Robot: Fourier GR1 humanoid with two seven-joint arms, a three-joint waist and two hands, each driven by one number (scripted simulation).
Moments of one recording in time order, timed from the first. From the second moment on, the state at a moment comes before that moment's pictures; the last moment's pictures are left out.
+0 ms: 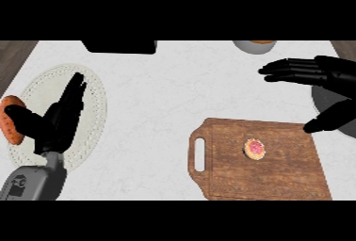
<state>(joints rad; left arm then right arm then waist) -0.19 0.28 -0.06 -1.54 0.23 0.17 0.18 -0.66 -0.83 0.37 -1.29 0.22 0.44 -0.74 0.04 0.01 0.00</state>
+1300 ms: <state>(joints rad) -0.16 0.27 0.00 -1.58 0.21 0.15 0.21 -0.58 -0.89 0.61 -1.56 0.81 0.38 -0.70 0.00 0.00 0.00</state>
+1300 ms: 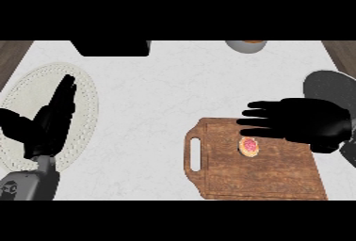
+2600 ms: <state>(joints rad) -0.14 0.21 0.04 -1.59 0.15 0.10 0.22 -0.48 -0.57 0.52 -1.46 1.21 0.42 -0.68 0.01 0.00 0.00</state>
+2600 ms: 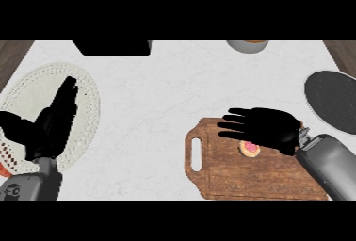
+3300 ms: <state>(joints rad) -0.18 0.19 0.06 -1.59 0.12 0.10 0.25 -0.44 -0.42 0.51 -1.36 1.34 0.40 -0.70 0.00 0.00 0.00</state>
